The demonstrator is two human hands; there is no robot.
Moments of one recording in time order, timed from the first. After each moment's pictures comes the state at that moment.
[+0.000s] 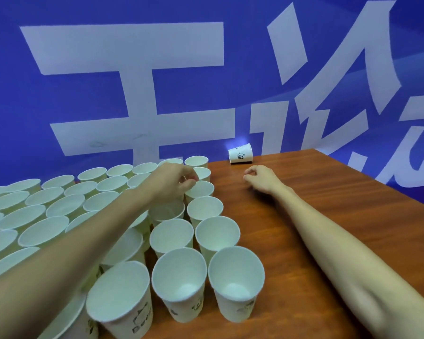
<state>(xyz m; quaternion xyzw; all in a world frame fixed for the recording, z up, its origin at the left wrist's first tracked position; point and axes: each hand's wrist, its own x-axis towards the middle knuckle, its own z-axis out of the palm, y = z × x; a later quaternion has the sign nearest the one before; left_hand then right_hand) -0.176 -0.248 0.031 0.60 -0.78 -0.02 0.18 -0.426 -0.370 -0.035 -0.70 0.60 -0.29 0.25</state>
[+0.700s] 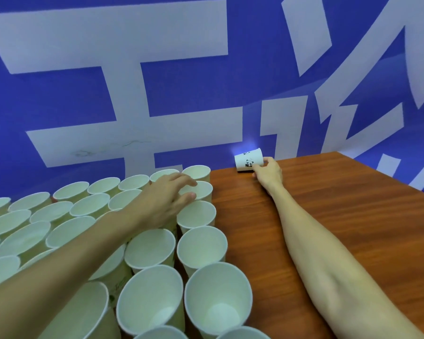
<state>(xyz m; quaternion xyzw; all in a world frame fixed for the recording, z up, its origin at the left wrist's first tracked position) -0.160 -0.298 0.007 0.61 -0.78 -0.02 0.17 -0.403 -0.477 -0.055 -0.53 0.63 -0.47 0.30</state>
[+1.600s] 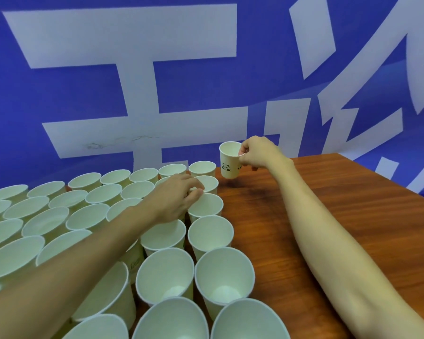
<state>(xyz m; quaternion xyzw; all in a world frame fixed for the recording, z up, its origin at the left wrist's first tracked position) -0.166 -0.291 0.002 0.61 -0.78 -0.01 0.16 -0.381 -0.425 0.033 -0.78 0.58 -0.22 0.10</state>
